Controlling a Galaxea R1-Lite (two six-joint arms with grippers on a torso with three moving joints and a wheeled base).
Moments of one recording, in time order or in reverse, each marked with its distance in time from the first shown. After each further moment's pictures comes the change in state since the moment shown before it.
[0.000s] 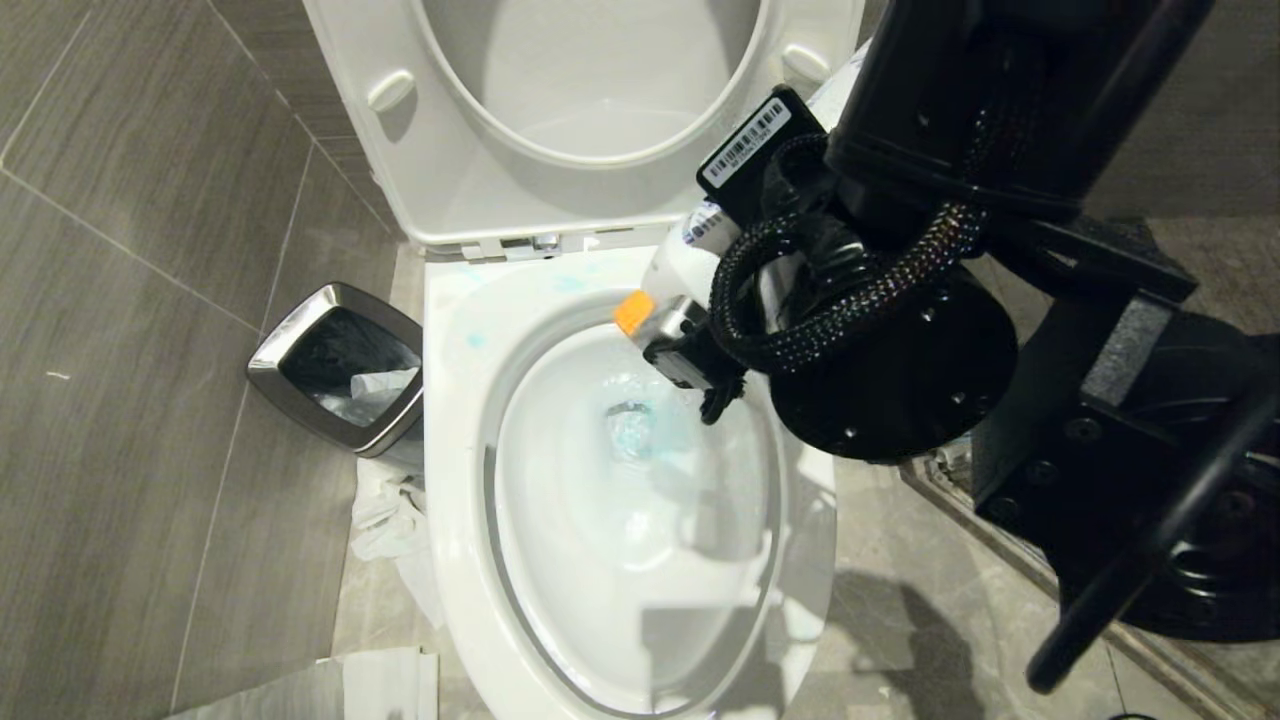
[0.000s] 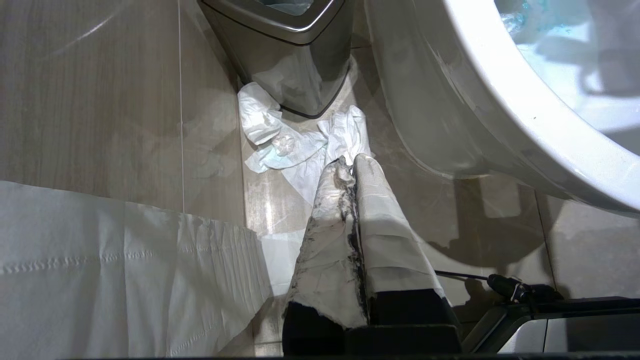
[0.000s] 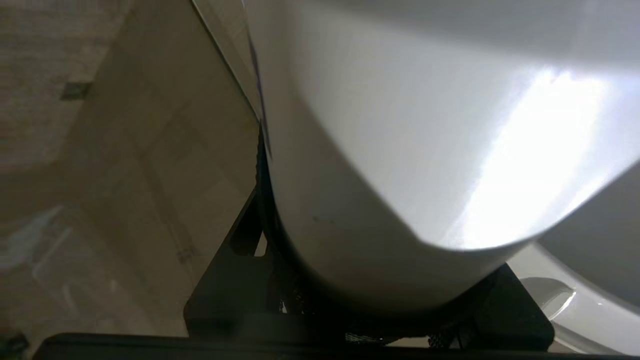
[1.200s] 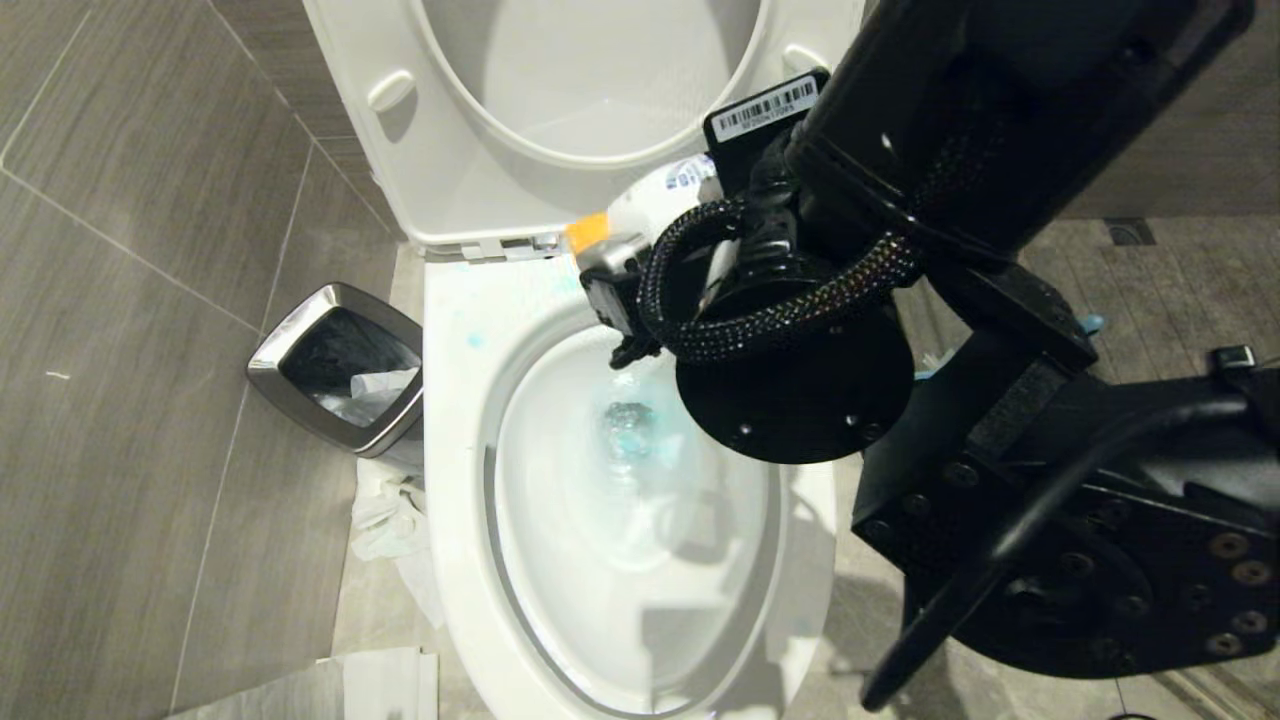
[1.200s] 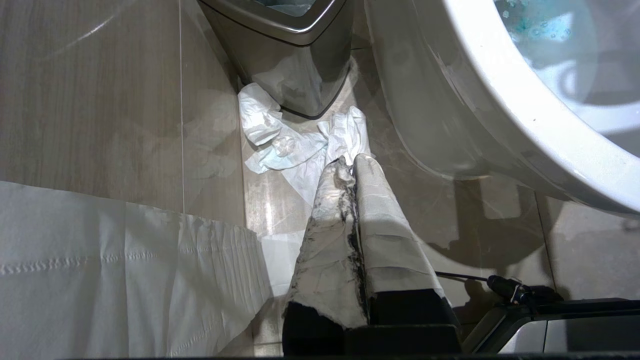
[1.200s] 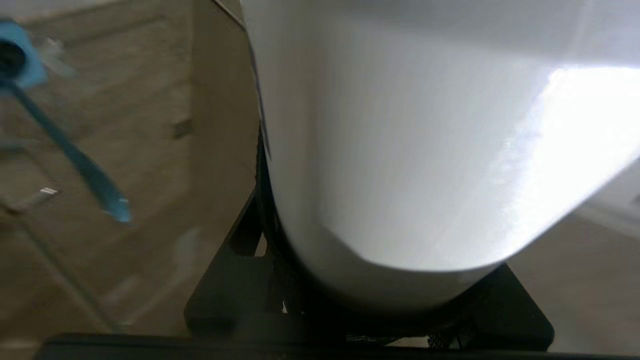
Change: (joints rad) left arm 0.000 0.000 0.001 -0.002 0.003 -0.003; right arm 0.030 0.090 -0.044 -0.298 -0.132 0.198
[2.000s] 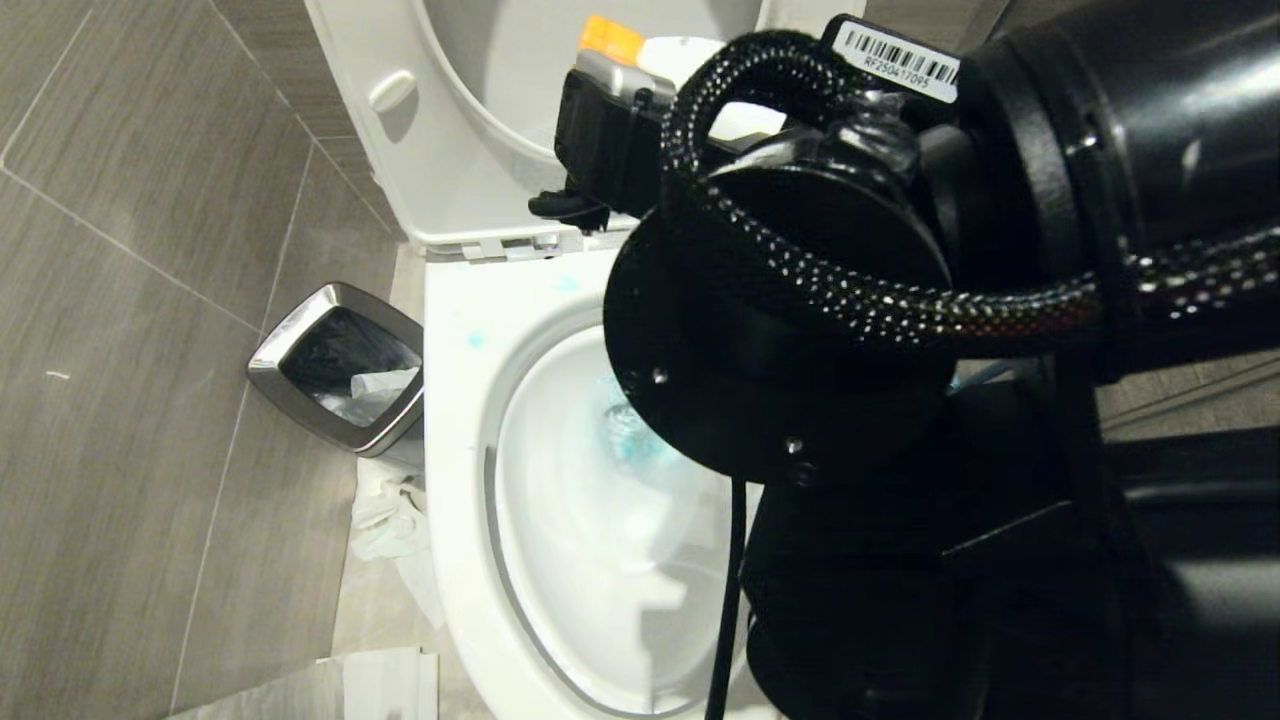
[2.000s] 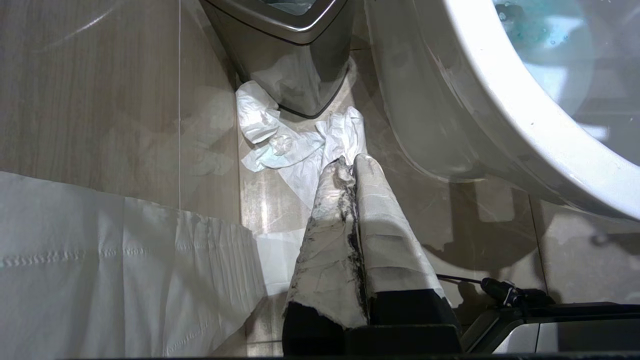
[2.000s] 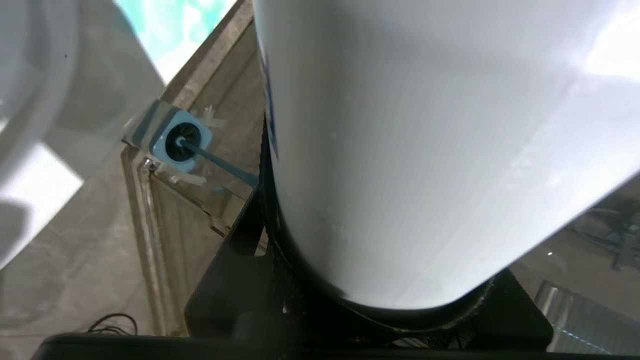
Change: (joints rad) left arm 0.000 0.000 0.000 0.000 0.002 -0.024; right arm 0.095 0.116 -0.140 -0.594 -0.237 0.045
